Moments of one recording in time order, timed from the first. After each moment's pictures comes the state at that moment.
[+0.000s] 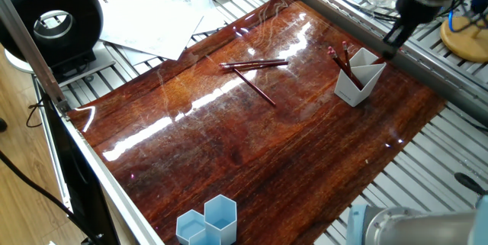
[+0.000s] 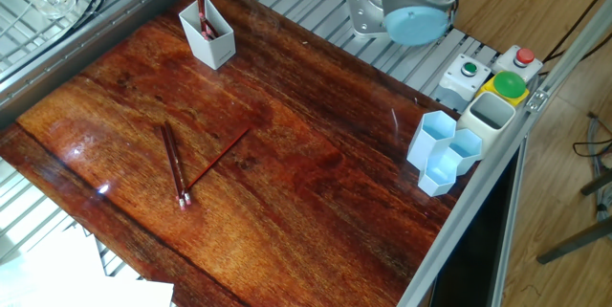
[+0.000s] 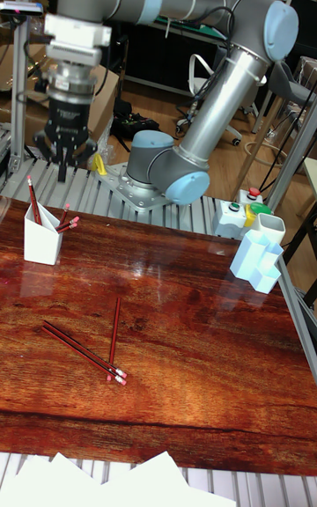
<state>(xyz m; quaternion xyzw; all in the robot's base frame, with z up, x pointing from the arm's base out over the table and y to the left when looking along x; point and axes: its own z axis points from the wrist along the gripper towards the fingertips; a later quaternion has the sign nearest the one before) 0.332 -0.199 0.190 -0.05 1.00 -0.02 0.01</state>
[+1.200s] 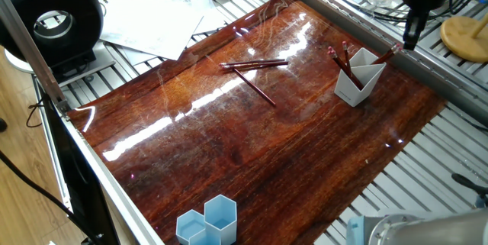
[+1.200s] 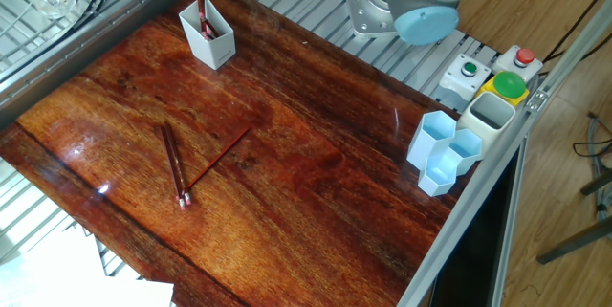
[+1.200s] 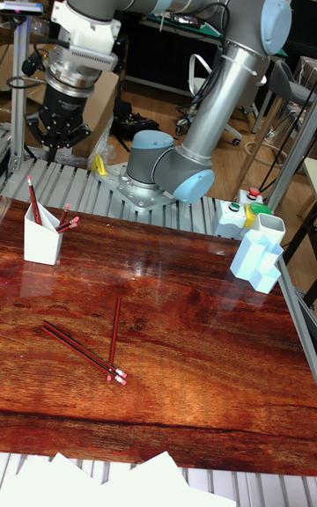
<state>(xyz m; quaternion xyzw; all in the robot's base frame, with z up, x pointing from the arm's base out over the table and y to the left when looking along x) 0.321 -0.221 0.198 -0.19 0.98 -0.06 -0.06</state>
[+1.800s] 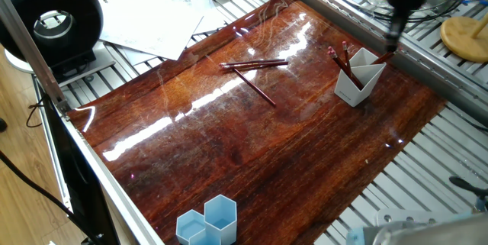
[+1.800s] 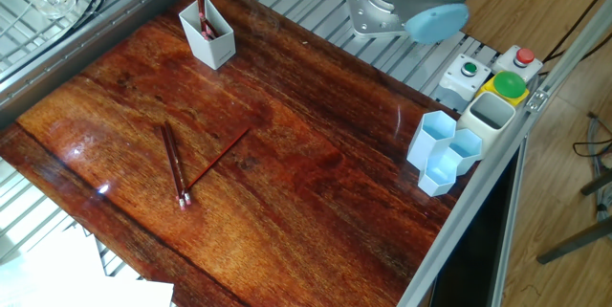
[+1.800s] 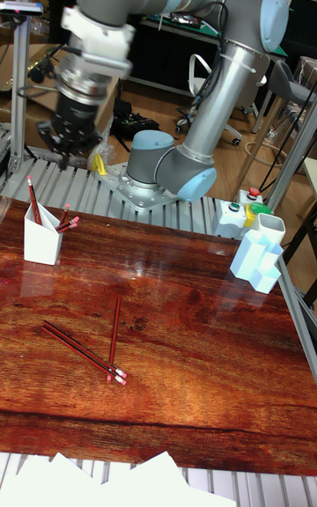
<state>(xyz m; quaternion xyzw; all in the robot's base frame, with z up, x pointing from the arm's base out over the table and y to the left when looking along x) 0.371 -0.160 0.206 -0.17 0.98 -0.06 -0.08</state>
